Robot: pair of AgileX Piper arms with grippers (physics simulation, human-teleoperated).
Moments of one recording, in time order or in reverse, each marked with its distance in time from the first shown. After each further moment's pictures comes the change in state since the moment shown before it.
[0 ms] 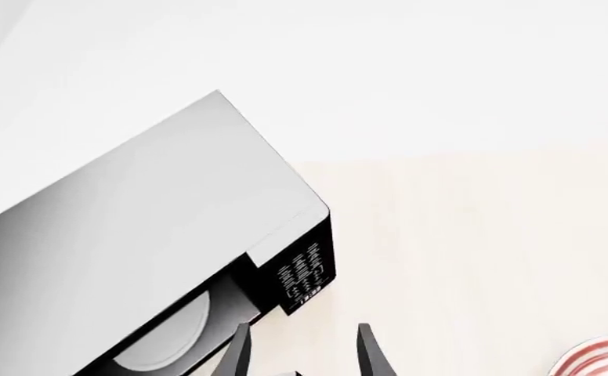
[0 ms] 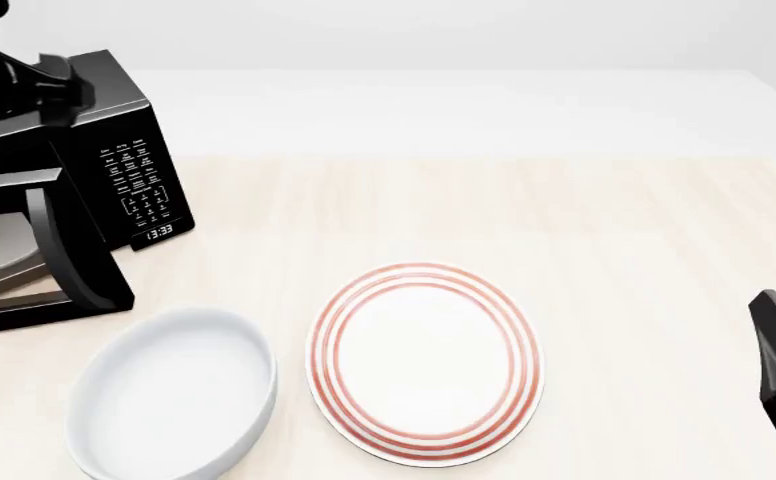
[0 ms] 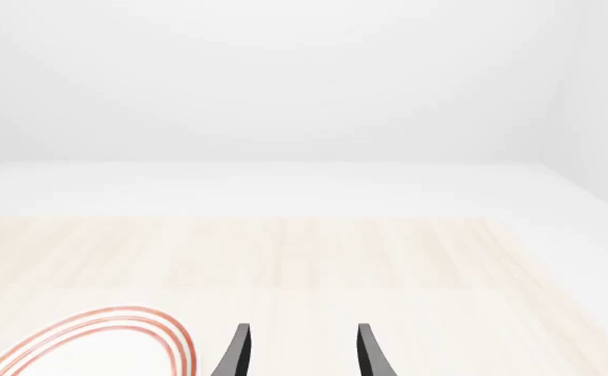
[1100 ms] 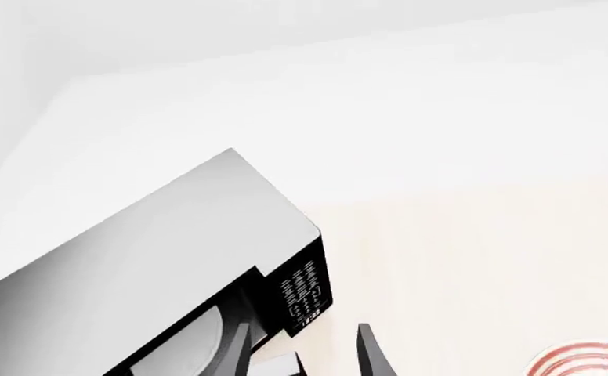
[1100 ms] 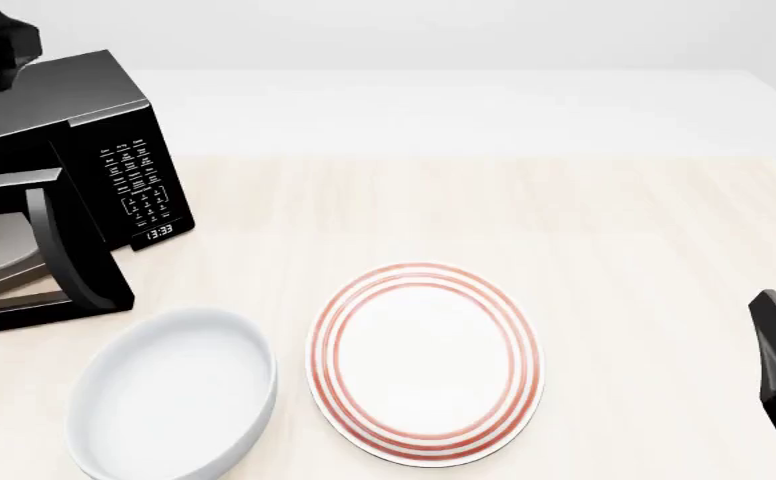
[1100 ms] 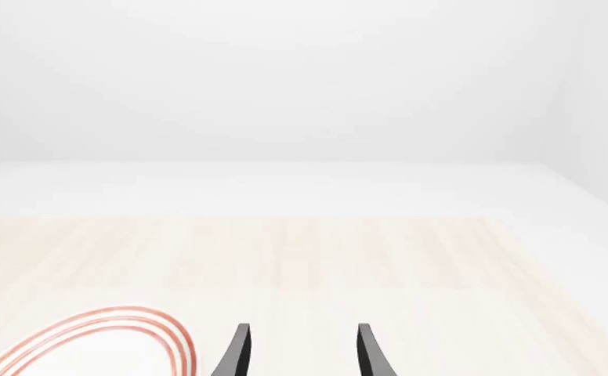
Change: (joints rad) left arm -0.031 -0.246 0.037 0.022 0.024; right arm 0.000 0.000 0.000 0.000 0.000
